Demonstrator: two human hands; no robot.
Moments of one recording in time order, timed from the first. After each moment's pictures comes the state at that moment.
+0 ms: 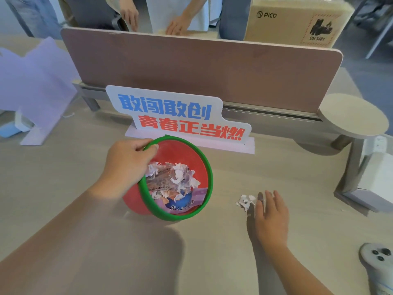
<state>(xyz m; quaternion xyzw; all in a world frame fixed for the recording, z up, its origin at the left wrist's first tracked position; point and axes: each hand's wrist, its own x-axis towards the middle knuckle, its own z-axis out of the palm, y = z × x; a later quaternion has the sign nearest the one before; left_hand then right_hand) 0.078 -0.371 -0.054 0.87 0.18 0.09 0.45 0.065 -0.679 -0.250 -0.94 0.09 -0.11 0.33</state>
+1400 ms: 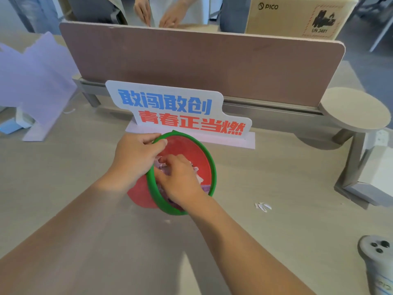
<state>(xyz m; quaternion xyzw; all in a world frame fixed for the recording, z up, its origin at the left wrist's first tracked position) 0.085 -0.379 -0.060 0.83 0.18 0.09 0.53 0.088 -0.482 -0.121 -0.87 -0.17 0.07 0.46</state>
